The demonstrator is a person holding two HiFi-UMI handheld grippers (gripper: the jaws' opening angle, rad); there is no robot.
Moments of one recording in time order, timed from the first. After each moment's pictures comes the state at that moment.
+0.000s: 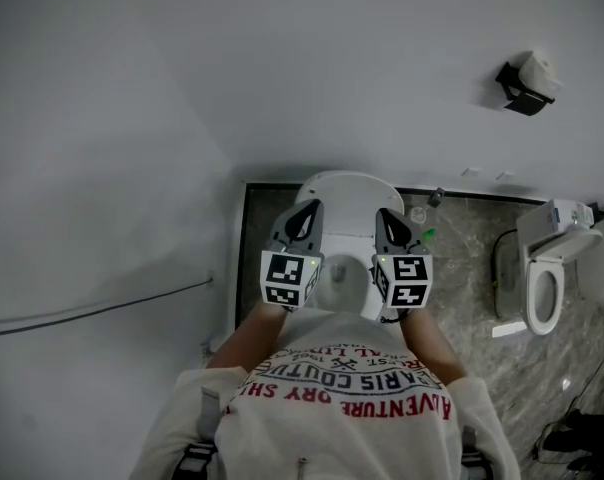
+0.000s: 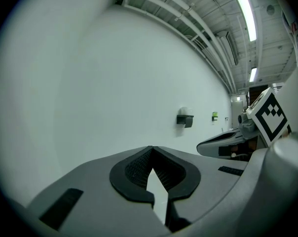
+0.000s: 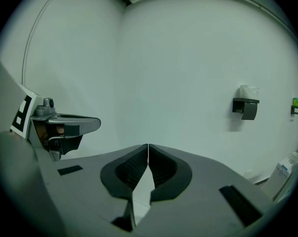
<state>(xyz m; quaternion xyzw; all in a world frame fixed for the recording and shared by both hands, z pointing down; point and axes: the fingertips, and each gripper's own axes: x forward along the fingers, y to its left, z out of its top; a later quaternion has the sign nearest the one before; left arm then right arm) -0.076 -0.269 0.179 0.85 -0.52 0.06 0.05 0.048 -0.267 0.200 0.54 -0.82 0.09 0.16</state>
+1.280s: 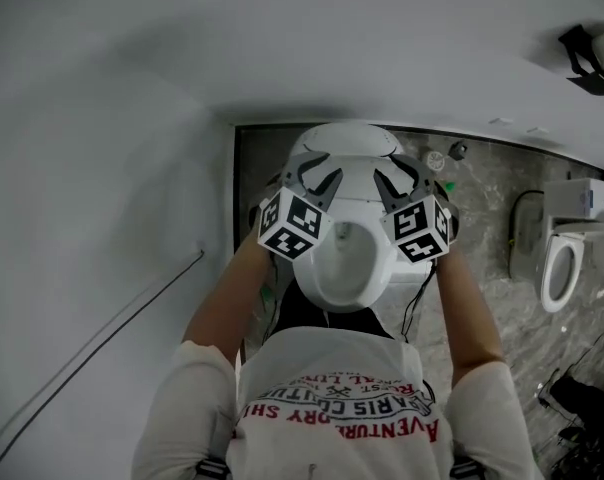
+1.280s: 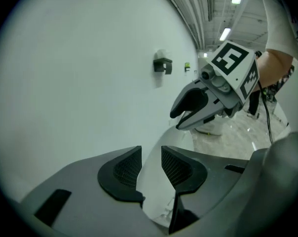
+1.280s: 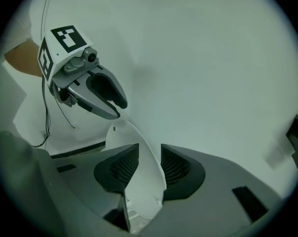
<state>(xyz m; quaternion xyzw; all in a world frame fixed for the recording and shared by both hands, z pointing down) -0.032 -0.399 0.346 0.88 -0.33 0.35 0.04 0.044 -0.404 0.348 0.34 -0.85 0.00 0.40</state>
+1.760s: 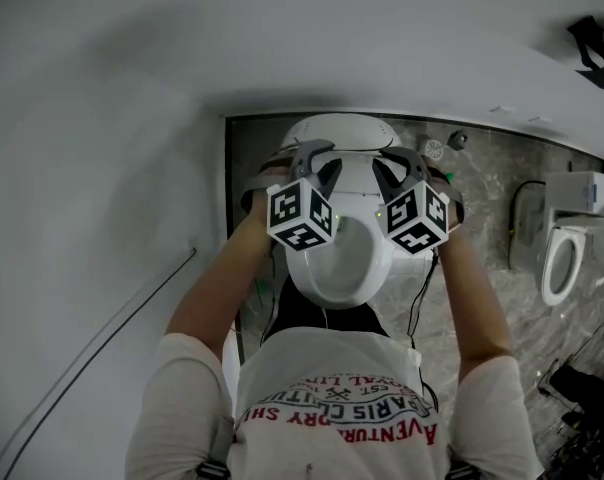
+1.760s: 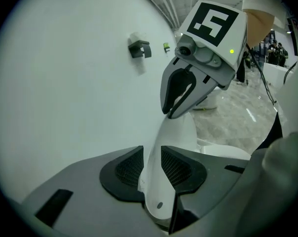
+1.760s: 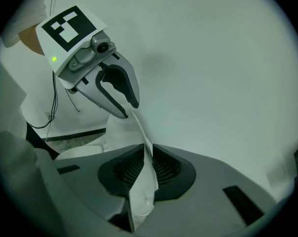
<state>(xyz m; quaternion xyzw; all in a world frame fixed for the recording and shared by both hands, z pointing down) -0.012 -0.419 0.384 0.85 -0.26 0.45 -0.07 0.046 -0.419 0.380 0.28 -0.84 -0.03 0.47</state>
